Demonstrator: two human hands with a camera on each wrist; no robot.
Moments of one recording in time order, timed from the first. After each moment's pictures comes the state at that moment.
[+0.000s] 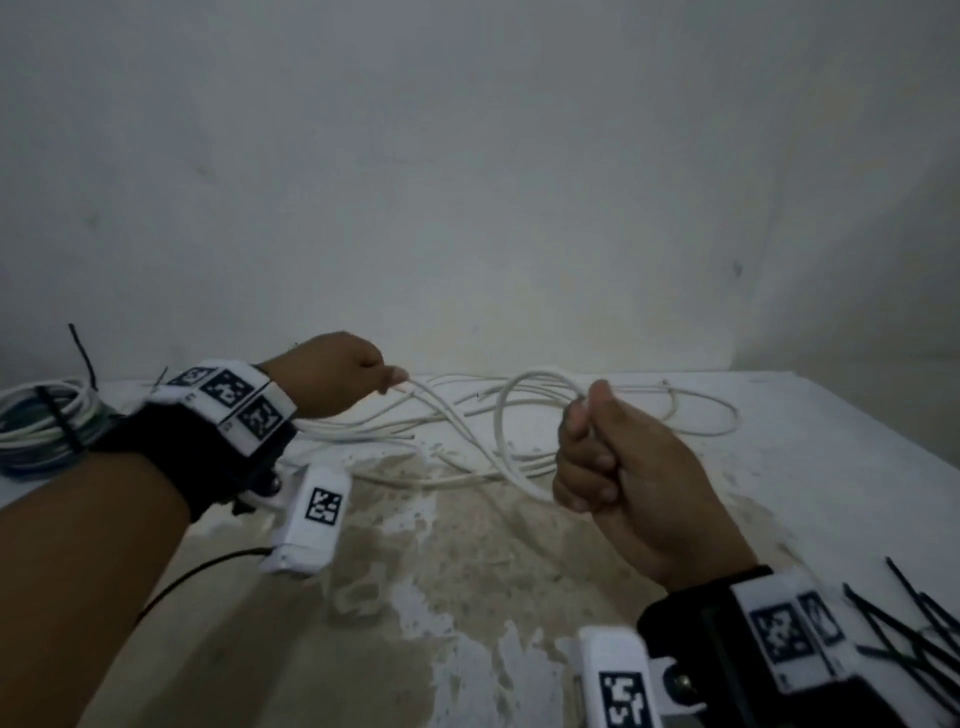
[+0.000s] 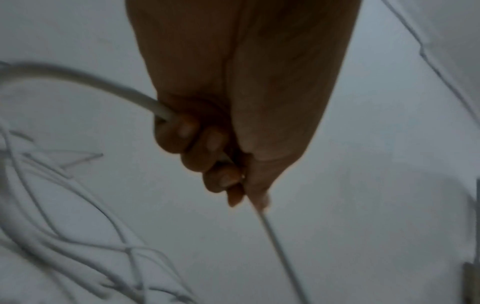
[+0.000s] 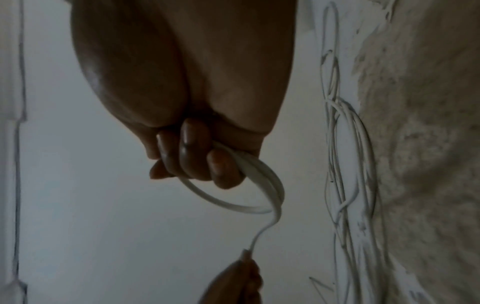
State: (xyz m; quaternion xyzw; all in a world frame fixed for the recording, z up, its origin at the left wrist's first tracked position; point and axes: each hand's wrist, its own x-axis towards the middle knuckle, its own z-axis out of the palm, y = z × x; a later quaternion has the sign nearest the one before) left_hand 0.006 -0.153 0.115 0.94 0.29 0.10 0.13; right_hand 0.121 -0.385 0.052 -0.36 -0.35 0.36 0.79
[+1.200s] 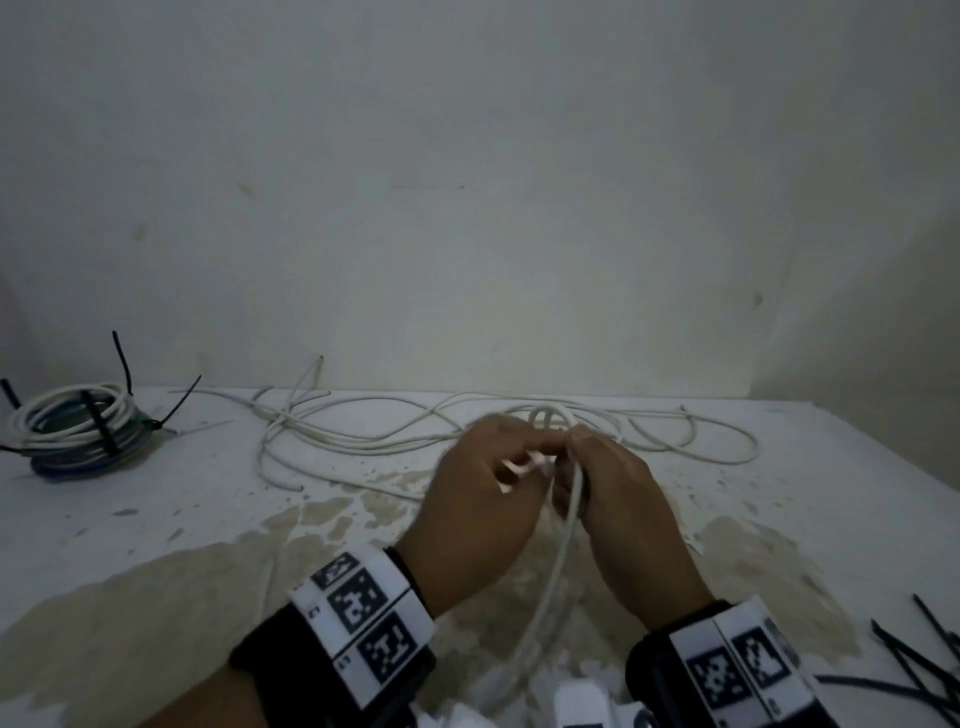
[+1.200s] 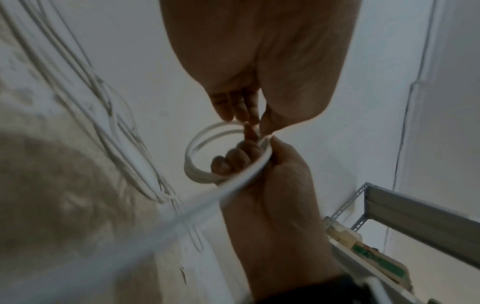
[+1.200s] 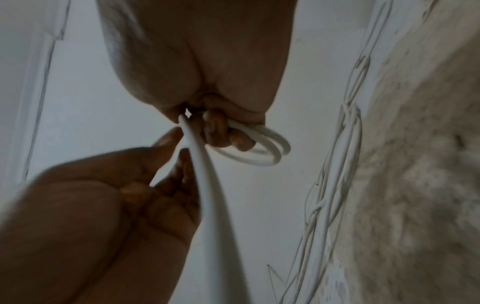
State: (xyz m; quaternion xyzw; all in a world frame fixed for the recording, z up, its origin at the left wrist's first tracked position) left_hand 0.007 -0.277 0.055 0.81 0.08 0.41 0.42; right_hand 0.098 -0.358 0.042 -0.58 -0.32 0.17 0.73
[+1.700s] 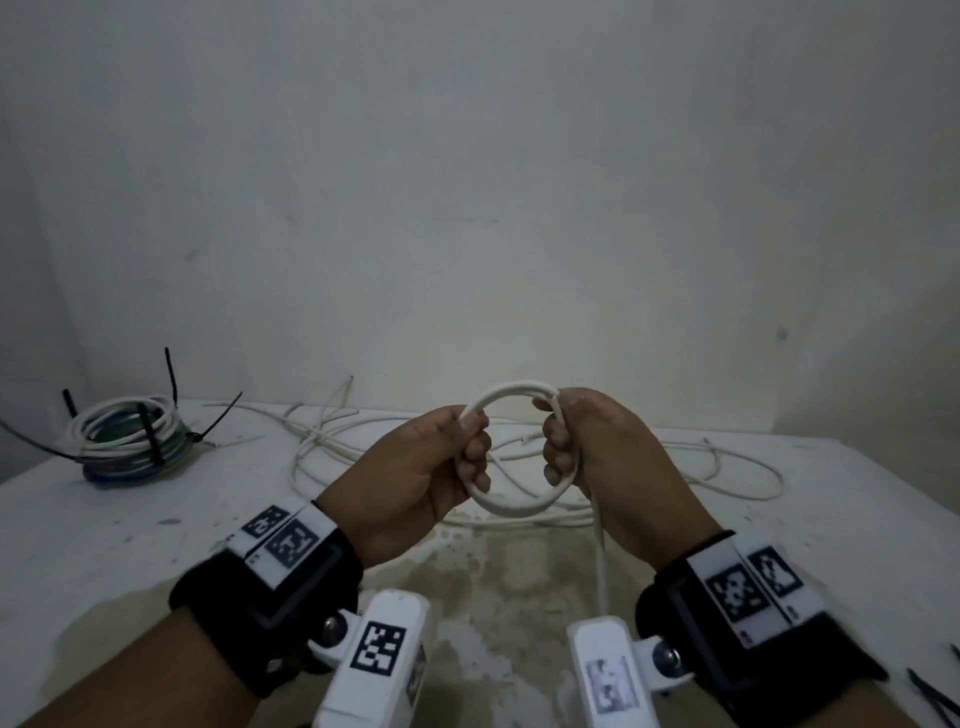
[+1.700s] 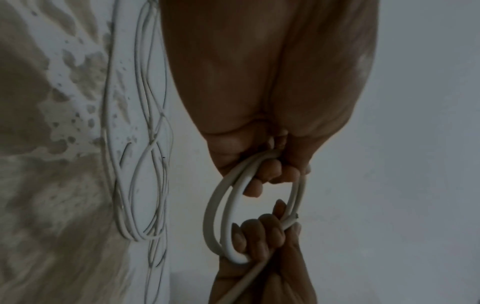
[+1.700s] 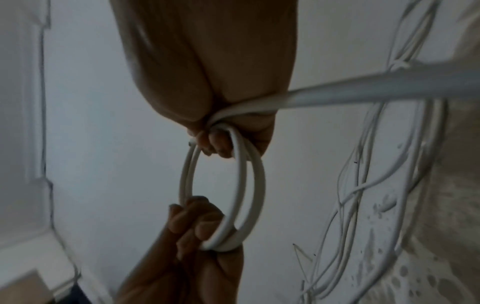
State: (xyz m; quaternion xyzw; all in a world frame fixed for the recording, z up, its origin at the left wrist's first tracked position) left_hand -0.033 -0.210 0.083 0.57 0.05 0.24 0.78; right_hand 0.100 -0.327 0.088 -0.54 -0.42 0.22 0.70
